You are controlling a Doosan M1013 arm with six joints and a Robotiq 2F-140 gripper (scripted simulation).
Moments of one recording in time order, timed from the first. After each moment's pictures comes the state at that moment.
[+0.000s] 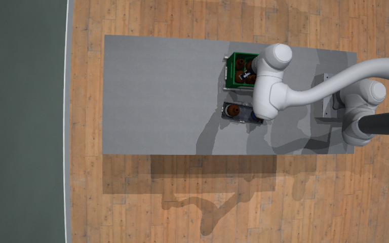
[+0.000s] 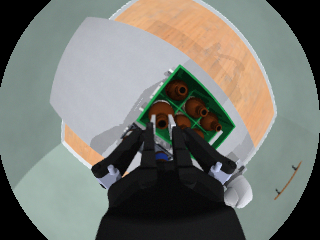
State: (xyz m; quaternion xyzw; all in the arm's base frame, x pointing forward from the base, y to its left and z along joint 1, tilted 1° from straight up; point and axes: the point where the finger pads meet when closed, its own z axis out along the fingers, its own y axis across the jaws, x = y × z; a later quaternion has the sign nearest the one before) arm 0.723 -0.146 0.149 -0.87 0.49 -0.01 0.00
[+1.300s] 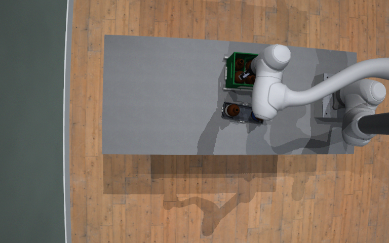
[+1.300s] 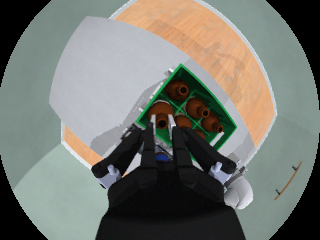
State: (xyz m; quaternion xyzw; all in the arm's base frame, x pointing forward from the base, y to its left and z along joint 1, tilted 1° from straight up) arm 0.724 -0.146 0.140 -0.87 0.49 -0.01 0.00
